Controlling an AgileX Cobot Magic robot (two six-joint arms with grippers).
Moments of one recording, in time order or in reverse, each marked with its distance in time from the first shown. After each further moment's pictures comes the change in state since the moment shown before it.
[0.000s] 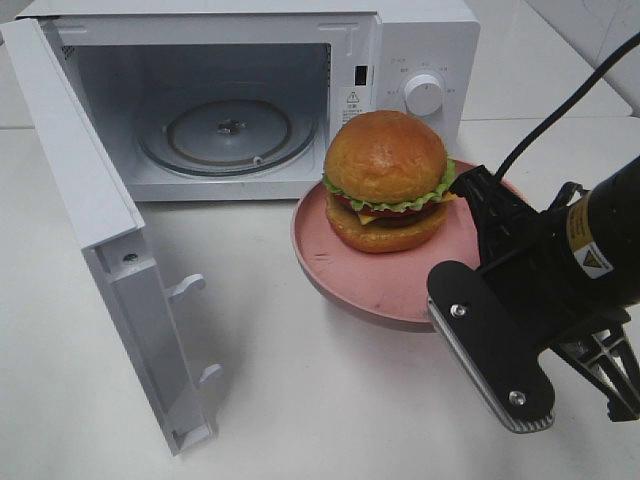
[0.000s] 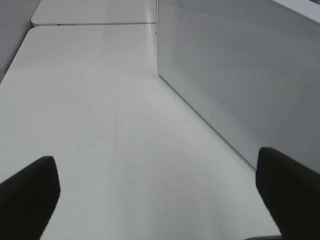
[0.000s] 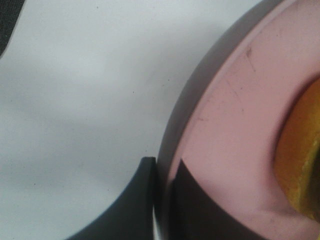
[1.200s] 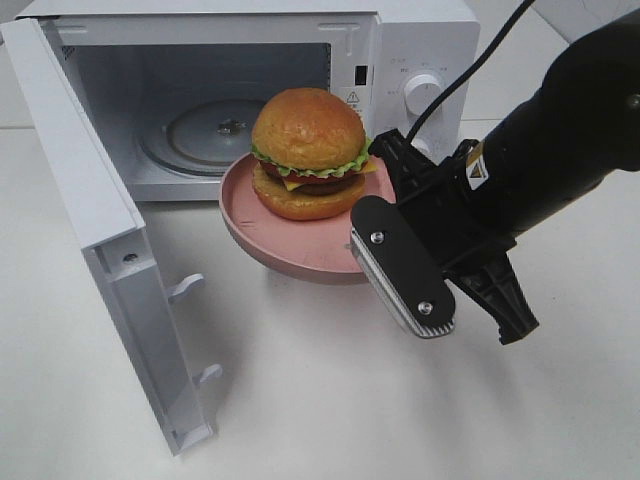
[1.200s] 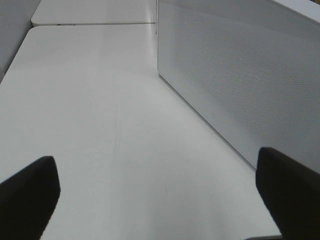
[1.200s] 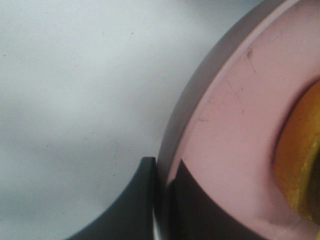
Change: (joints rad) left arm 0.000 0.000 0.000 0.000 0.000 0.000; right arm -0.109 0.234 -0.189 0.312 -0.142 -0.403
